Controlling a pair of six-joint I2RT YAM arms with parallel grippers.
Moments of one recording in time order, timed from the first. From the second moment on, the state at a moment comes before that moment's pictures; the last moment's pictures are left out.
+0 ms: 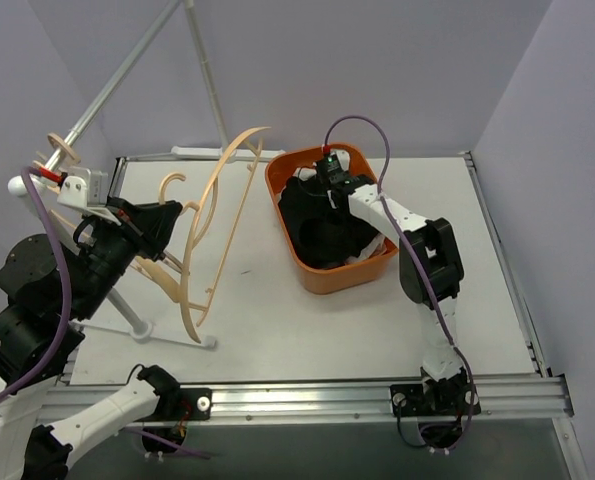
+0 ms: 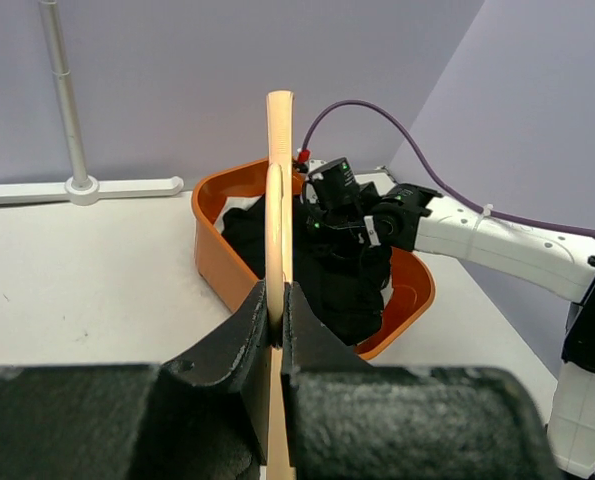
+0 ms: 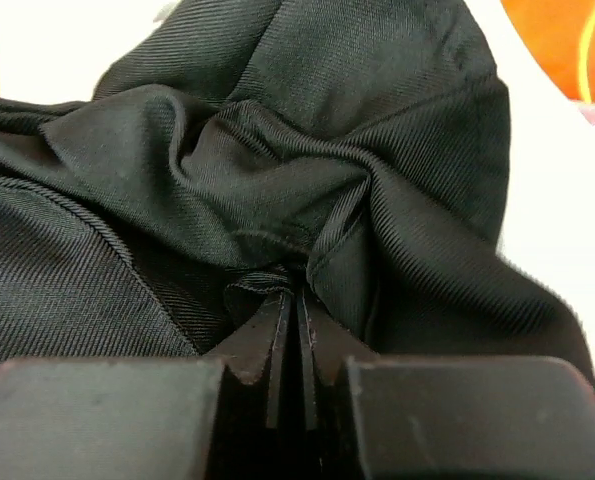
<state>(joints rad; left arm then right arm) -0.65 0.81 1.53 -0.67 -0.21 -0.32 0.49 2.13 1.72 -0.48 0.23 0.45</state>
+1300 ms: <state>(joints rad) -0.65 0.88 1.60 -0.79 -0.01 -0.42 0.57 1.54 1.85 -0.97 0.16 0.33</state>
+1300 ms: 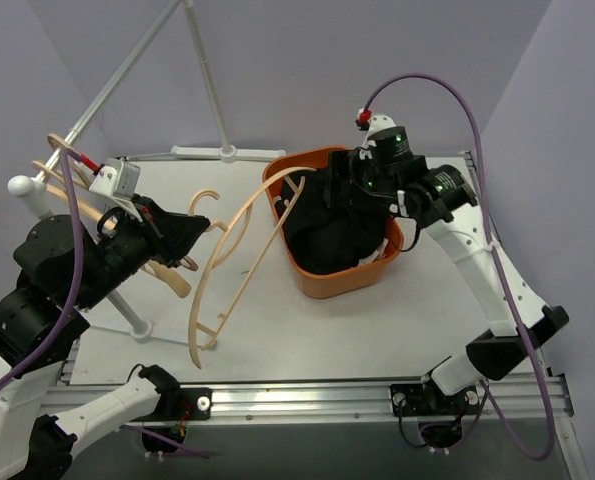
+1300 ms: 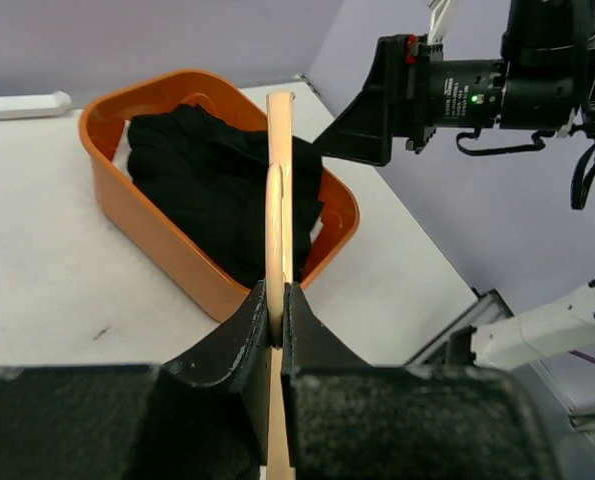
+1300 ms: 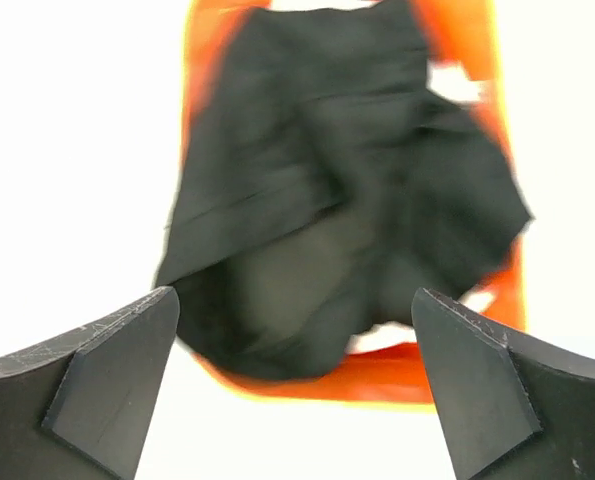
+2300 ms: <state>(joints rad) -0.65 0.72 1.79 -1.13 0.43 -0.70 0.60 1.08 1.56 -0.97 -0.90 0.35</state>
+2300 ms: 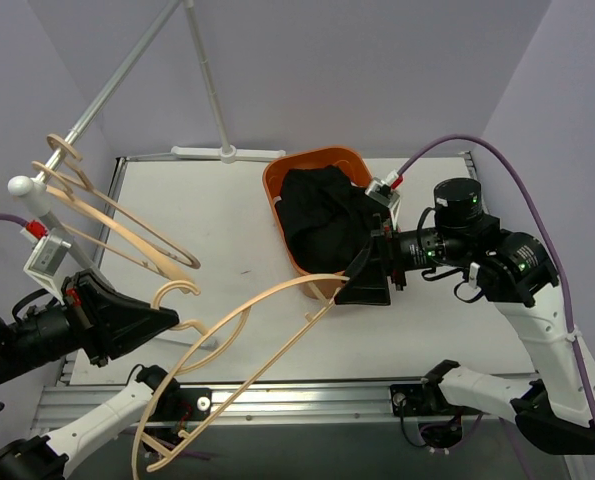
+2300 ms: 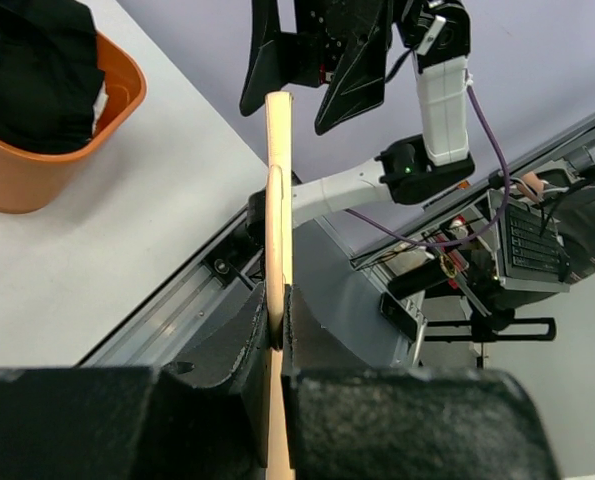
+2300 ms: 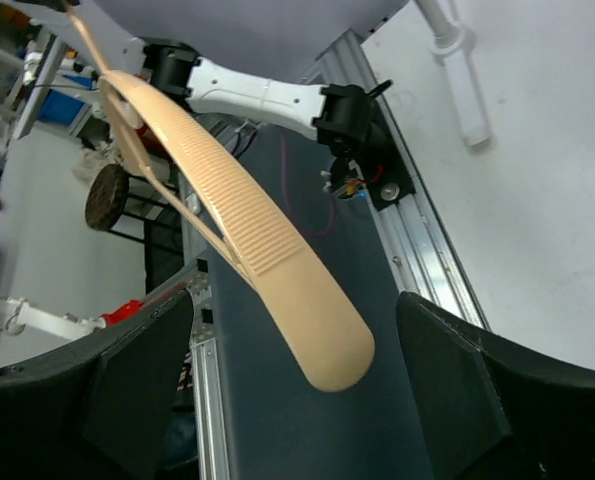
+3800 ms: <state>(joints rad) -0.65 0.63 2.07 -1.32 -0.08 -0.81 0.83 1.07 1.74 -1.17 -0.60 0.38</state>
